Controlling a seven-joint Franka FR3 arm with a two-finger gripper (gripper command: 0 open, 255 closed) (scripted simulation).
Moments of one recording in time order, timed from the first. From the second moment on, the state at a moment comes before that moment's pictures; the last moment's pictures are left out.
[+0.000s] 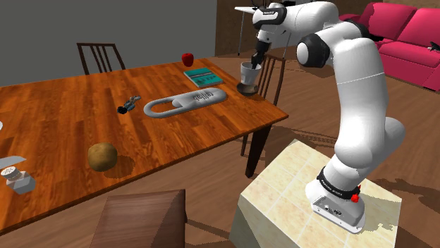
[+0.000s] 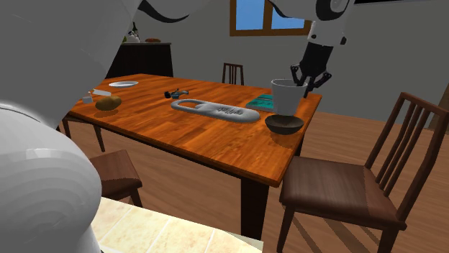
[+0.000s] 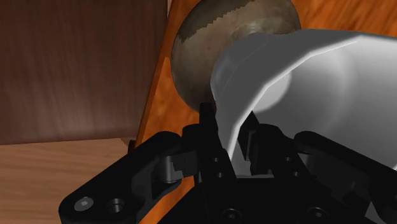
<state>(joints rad) -0.25 0.66 -0.42 -1.16 0.45 1.72 -0.73</state>
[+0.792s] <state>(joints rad) -0.23 0.66 -0.42 -1.23 0.45 1.79 -0.75</state>
